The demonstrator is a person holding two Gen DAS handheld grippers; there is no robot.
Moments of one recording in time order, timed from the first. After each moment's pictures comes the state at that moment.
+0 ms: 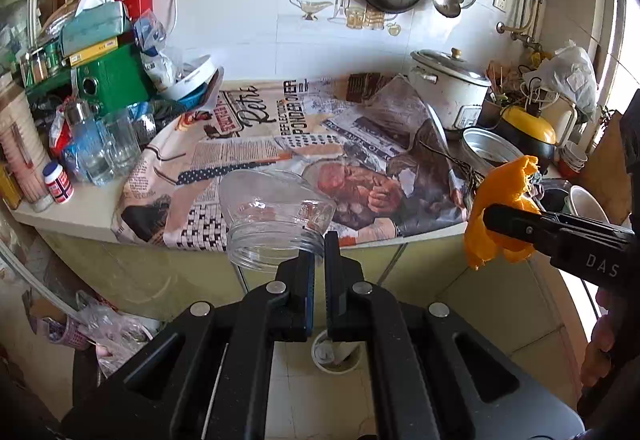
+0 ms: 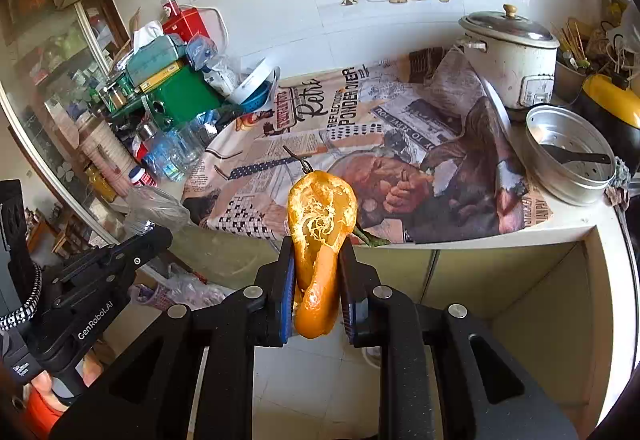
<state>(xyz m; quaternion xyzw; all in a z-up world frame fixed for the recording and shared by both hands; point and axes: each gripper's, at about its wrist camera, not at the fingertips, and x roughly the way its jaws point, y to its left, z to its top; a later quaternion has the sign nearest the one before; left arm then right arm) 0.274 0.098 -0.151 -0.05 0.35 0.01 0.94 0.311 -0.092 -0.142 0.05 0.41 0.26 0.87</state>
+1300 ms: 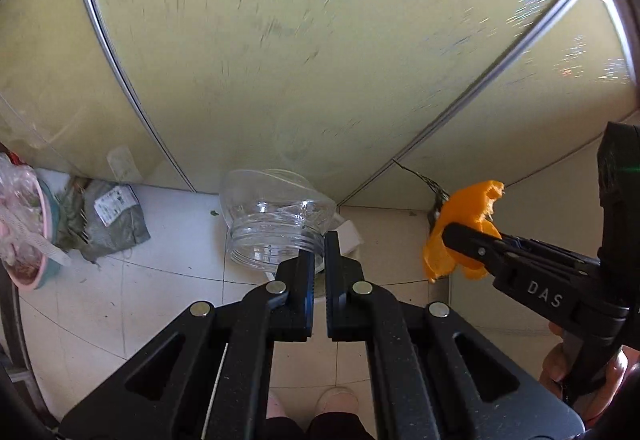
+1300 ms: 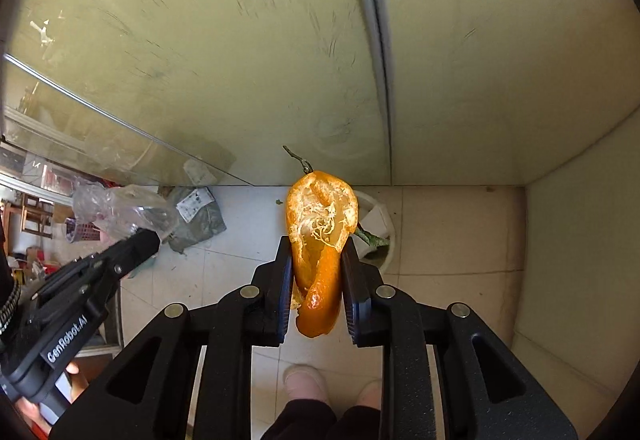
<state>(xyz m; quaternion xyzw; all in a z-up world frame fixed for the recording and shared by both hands) 0.379 0.058 -0.621 -0.15 0.55 0.02 0.82 0.376 -0.113 -0.591 0.05 0.62 0.21 0.75</state>
